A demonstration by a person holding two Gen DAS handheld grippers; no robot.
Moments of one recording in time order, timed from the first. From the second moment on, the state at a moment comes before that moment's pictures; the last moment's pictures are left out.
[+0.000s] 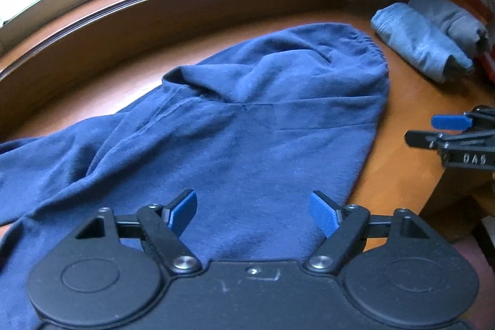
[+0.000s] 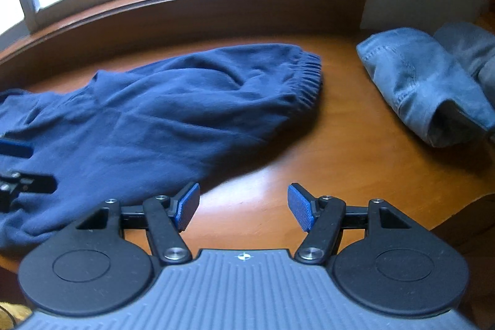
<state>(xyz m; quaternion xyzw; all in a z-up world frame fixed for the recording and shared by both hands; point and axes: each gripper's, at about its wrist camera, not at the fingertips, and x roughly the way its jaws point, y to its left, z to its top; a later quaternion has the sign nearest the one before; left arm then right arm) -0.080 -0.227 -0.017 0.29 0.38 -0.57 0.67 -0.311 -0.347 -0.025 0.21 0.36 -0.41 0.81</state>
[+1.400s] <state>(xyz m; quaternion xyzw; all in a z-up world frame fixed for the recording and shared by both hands) 0.087 -0.280 -0.052 0.34 0.43 -0.33 0.77 -0.248 -0.566 -0.044 0.18 0.38 -0.31 0.85</state>
